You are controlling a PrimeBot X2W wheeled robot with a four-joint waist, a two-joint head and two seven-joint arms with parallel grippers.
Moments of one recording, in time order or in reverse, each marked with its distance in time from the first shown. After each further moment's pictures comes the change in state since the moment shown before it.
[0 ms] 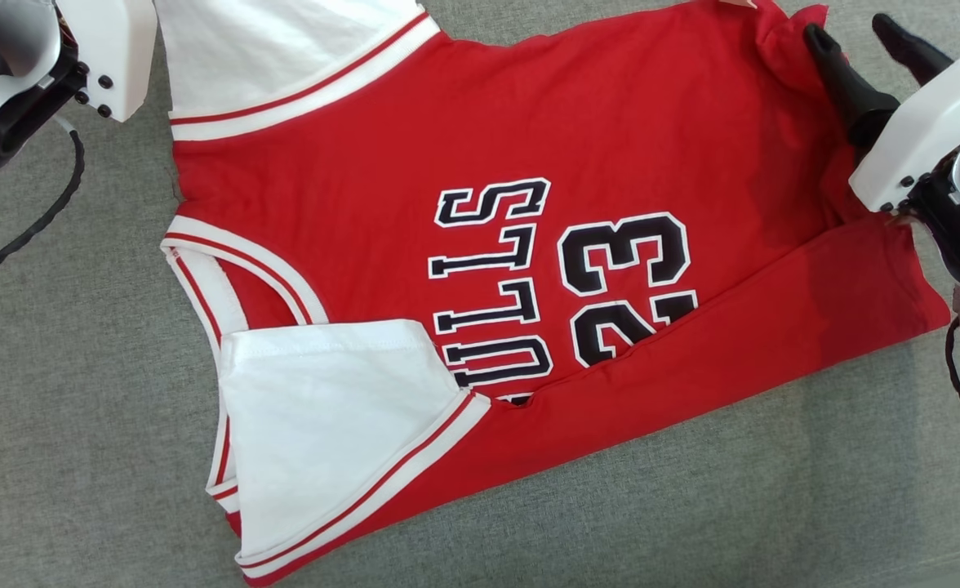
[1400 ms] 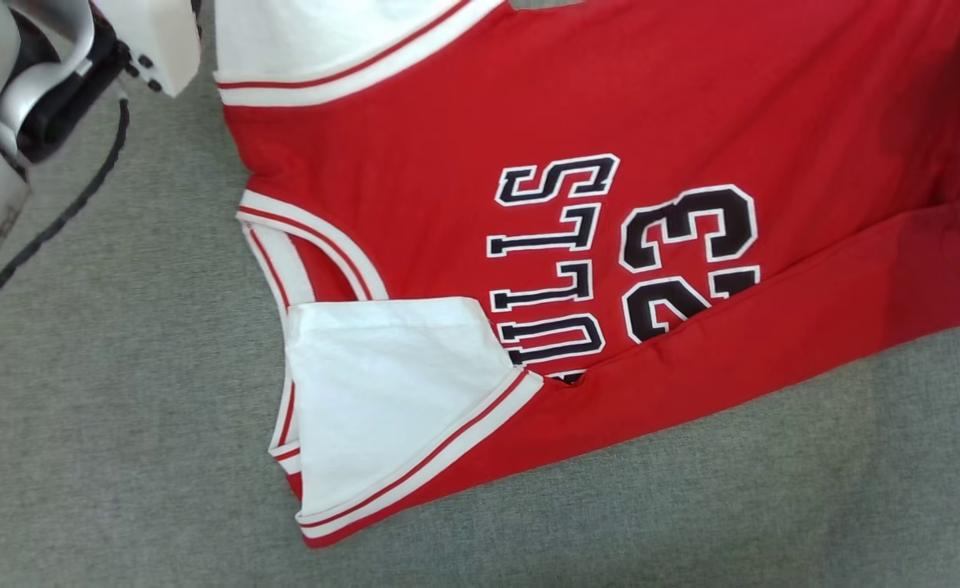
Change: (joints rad) left arm -0.022 -0.039 -0.015 -0.039 -0.077 -0.007 -0.269; right arm -0.188 -0.096 -0.065 0.189 0.371 0.000 -0.058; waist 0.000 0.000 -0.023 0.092
